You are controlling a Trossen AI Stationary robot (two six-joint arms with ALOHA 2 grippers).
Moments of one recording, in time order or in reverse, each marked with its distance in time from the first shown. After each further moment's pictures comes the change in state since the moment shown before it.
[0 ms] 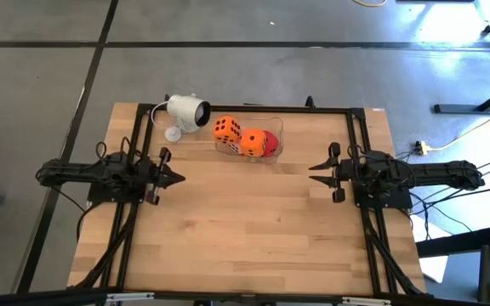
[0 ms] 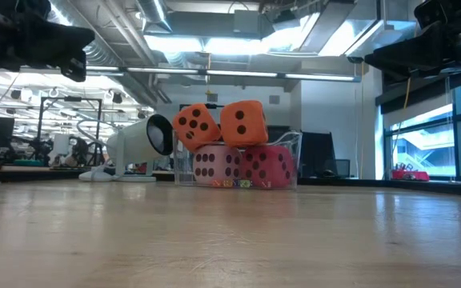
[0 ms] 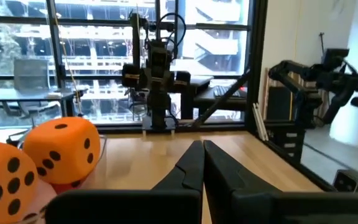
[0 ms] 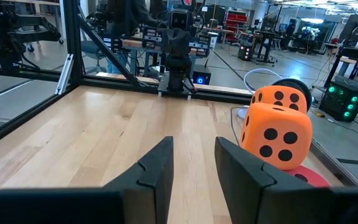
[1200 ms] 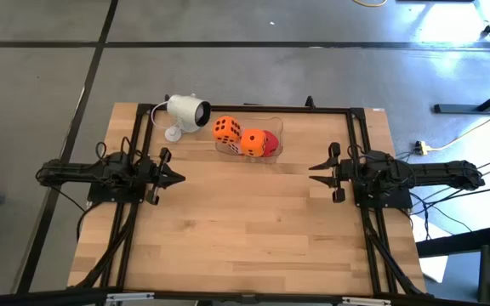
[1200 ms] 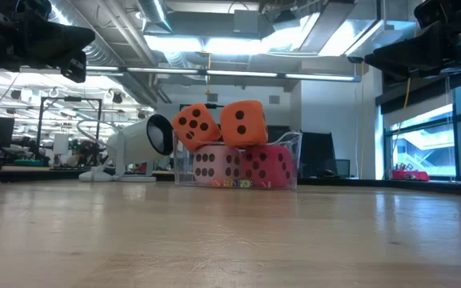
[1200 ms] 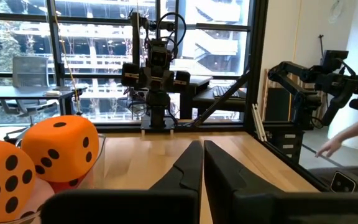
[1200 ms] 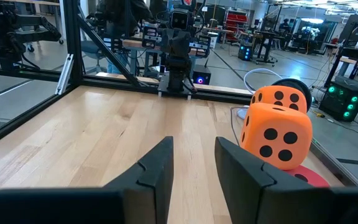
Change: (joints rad) left arm 0.000 0.000 -0.004 -0.001 0.001 -0.018; right arm 0.000 0.000 0.000 0.000 0.000 0.000
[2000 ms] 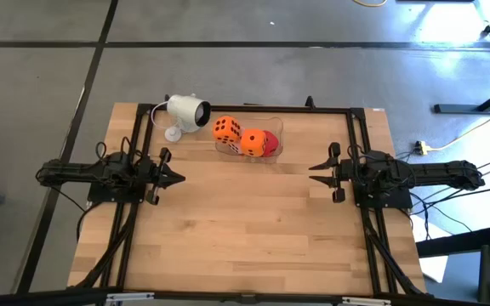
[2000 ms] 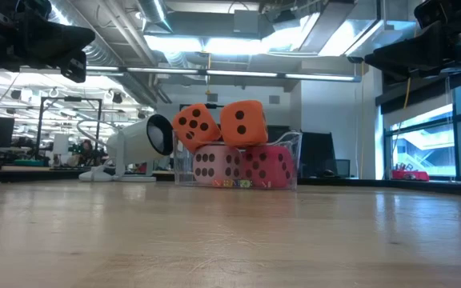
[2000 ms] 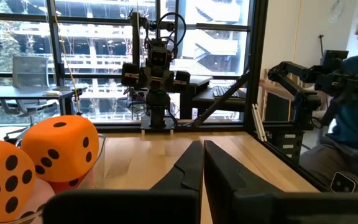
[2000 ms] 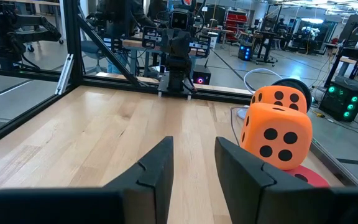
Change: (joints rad) left arm 0.000 0.000 0.000 0.000 0.000 0.000; right arm 0.000 0.000 0.000 0.000 0.000 0.000
